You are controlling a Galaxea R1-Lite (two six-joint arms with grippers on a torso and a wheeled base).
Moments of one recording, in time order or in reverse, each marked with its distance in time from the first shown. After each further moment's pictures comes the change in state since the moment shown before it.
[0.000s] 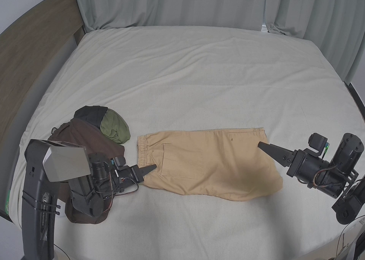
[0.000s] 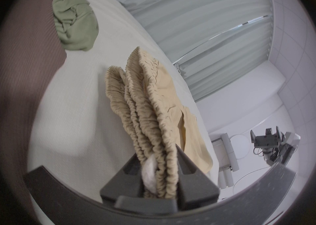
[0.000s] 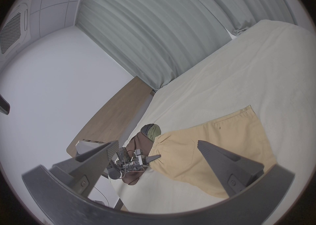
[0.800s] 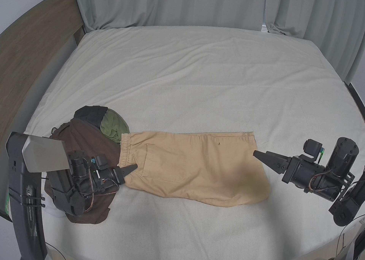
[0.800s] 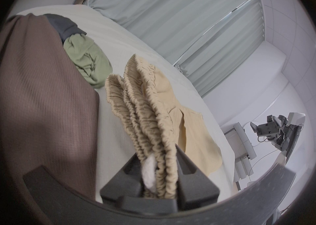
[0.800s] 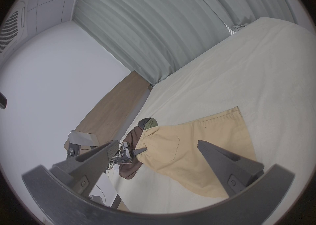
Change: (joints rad) left arm 0.127 -0.113 0.163 0.000 -0.033 0.237; right arm 0.009 0.042 0.017 0.000 0.000 -0.025
